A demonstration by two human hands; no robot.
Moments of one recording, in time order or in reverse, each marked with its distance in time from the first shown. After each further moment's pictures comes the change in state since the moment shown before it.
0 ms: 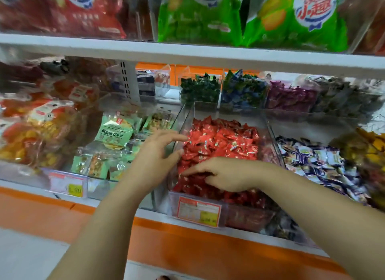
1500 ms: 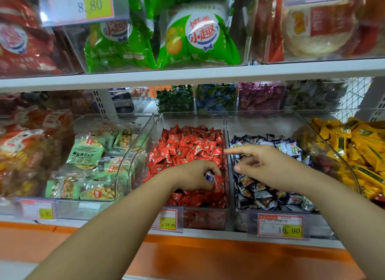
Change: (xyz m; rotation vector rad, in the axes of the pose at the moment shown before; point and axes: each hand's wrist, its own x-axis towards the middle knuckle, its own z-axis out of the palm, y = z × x) left_hand 0.046 0.081 0.106 0.031 -0.843 -0.019; right_hand -0.131 0.075 -0.006 0.354 0.497 0.197
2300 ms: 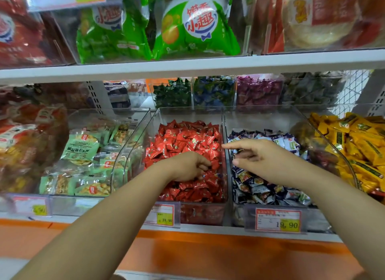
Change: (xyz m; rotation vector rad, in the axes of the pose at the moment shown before) left_hand 0.008 -0.010 -0.006 -0.019 -0.014 -0.128; right_hand -0.001 0.000 0.001 0.015 0.031 -0.019
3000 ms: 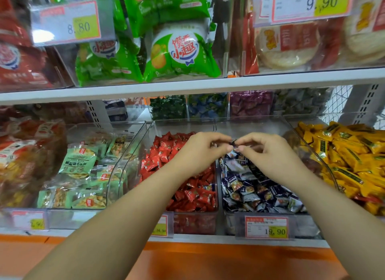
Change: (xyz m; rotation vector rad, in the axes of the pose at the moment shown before) left_hand -0.023 0.076 -0.012 -0.150 0.479 0.328; right_hand -0.004 0.009 -0.016 0.105 0.462 0.045
